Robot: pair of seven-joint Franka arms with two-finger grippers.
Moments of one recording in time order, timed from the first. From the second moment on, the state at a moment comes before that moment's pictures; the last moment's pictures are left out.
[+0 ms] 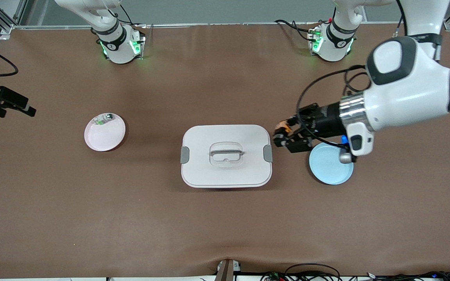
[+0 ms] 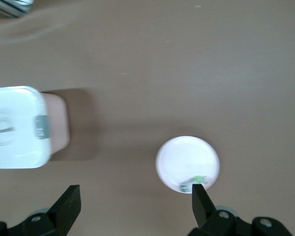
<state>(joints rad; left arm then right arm) -0.09 0.32 -0.36 -1.48 -0.70 2.02 -1.29 0.00 0.03 -0.09 -1.53 0.26 1.58 -0.03</state>
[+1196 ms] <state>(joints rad) -0.36 0.39 -0.36 -1.48 -0.67 2.36 -1.58 0.41 0.04 -0.08 -1.70 0.59 2.09 0.29</state>
